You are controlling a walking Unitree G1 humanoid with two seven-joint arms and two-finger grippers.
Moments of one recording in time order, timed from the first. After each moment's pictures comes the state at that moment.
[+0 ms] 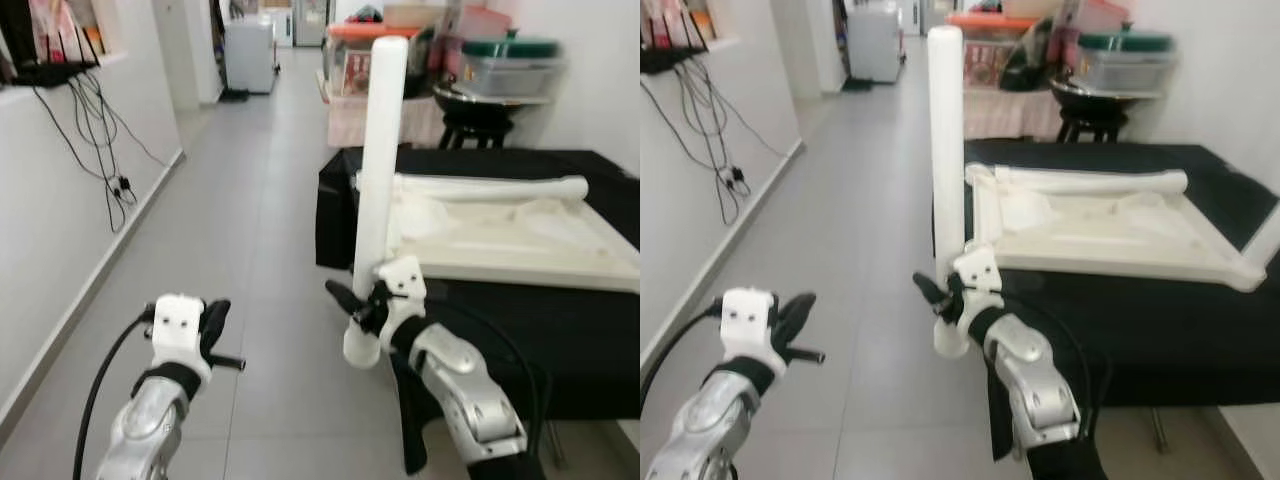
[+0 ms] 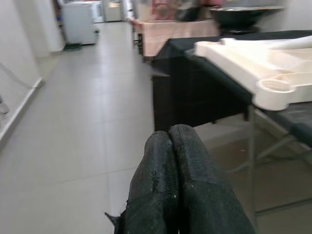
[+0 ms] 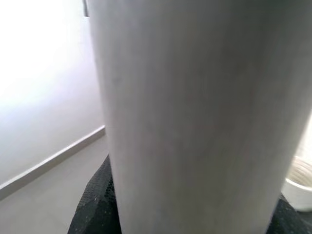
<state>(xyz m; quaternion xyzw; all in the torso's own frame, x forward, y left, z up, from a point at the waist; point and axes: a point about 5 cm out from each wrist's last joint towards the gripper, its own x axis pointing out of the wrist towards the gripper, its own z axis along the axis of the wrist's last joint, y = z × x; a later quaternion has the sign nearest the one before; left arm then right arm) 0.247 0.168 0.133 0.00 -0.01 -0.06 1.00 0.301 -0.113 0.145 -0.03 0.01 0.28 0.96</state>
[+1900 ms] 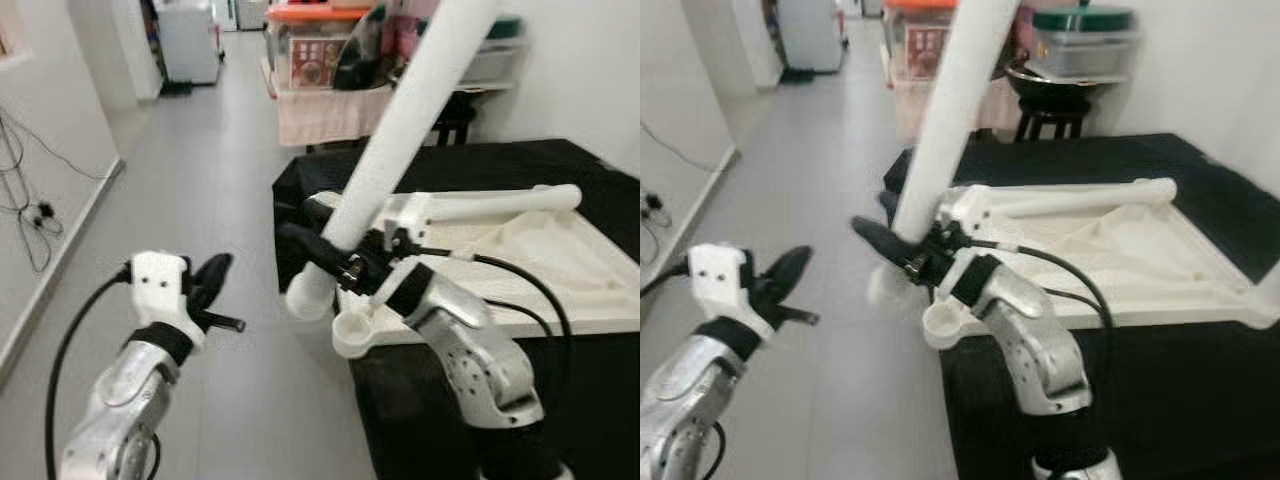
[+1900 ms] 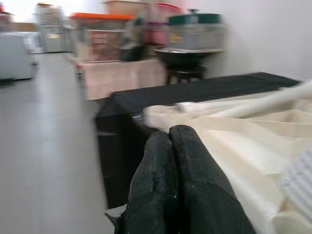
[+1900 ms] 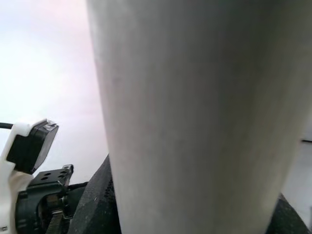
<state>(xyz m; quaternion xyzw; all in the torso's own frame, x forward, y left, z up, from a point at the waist) 0.246 0.153 0.181 -0.03 -0.06 -0.16 0.98 0.283 -0.087 0.230 0.06 -0.14 0.47 0.87</state>
